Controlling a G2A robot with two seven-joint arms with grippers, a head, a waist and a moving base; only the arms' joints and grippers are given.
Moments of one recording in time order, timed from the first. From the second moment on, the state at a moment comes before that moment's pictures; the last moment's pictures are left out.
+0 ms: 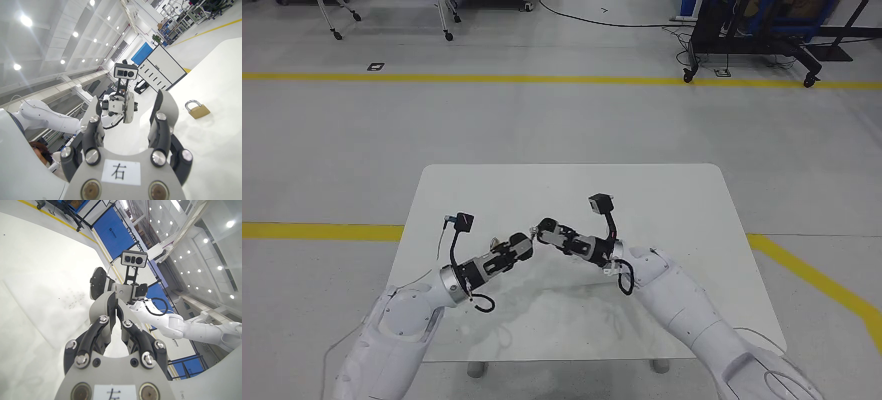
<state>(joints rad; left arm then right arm) 1.46 -1.11 -1.33 -1.64 -0.01 -0.49 -0.68 -0.99 -1.39 0.85 -0.90 0.23 -1.01 0.62</state>
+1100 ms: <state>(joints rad) 1.41 -1.07 -1.32 -1.62 -0.09 -0.43 -1.09 -0.98 -1.23 0.80 -1.08 0.15 -0.98 0.84</state>
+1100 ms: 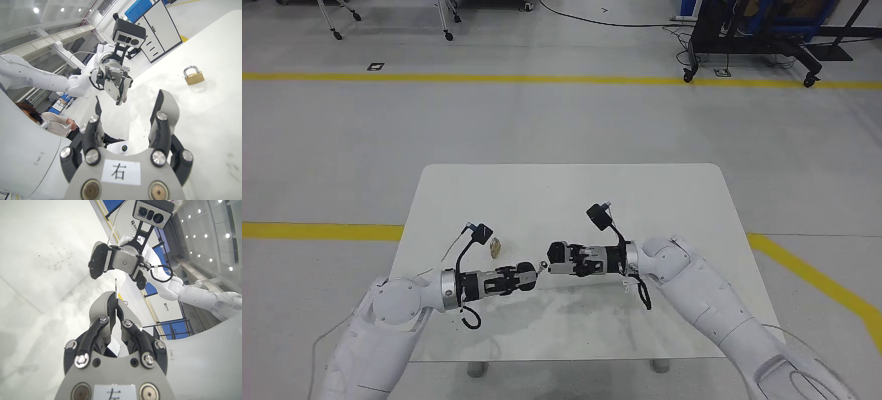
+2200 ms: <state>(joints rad) 1.41 -1.04 -1.29 -1.63 -0.06 -0.45 -1.04 -0.80 -1.16 0.44 -1.03 0.43 -1.01 0.81</state>
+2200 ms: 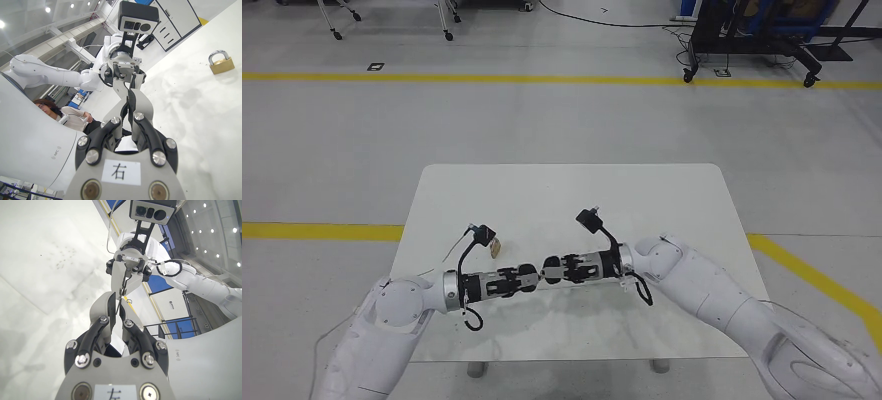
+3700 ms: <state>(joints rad) 1.50 -1.02 -1.39 -1.75 0.85 -0.43 -0.53 -0.98 -1.08 0.73 -1.09 0.63 -1.01 0.81</state>
